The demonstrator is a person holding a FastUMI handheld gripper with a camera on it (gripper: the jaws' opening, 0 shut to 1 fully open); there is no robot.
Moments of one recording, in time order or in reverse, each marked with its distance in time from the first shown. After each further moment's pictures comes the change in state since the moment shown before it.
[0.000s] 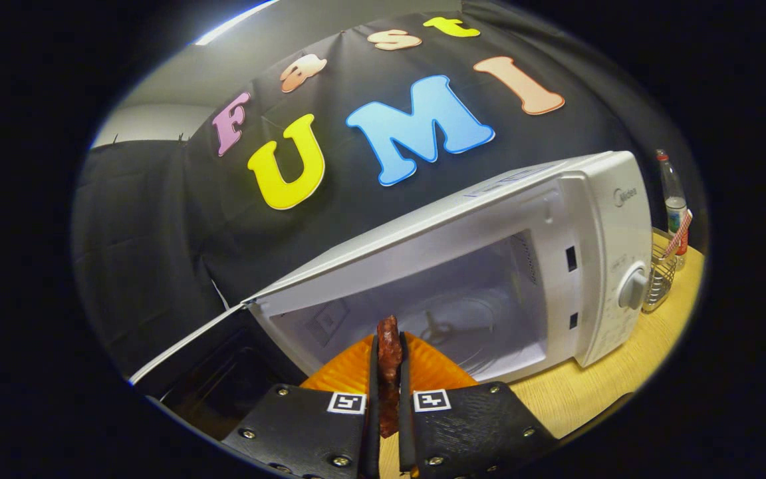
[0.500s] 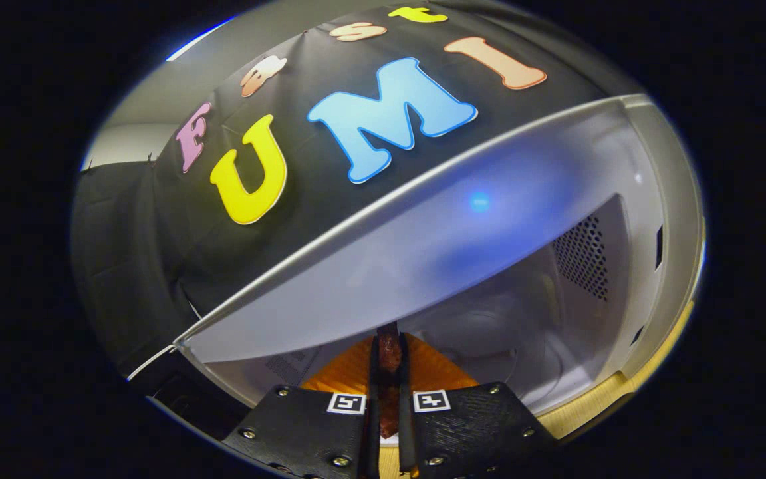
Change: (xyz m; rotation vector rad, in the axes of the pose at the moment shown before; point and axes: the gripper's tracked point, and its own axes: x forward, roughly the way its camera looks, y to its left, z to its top) arm 0.088 -0.027 0.004 0.134 -0.029 -0.050
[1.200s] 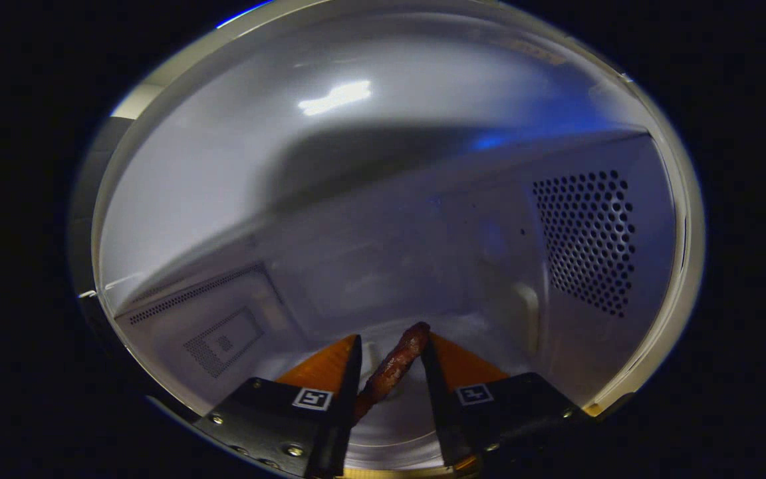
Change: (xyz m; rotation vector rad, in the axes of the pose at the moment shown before) arm 0.030 -0.056 -0.009 -0.195 -0.059 -0.159
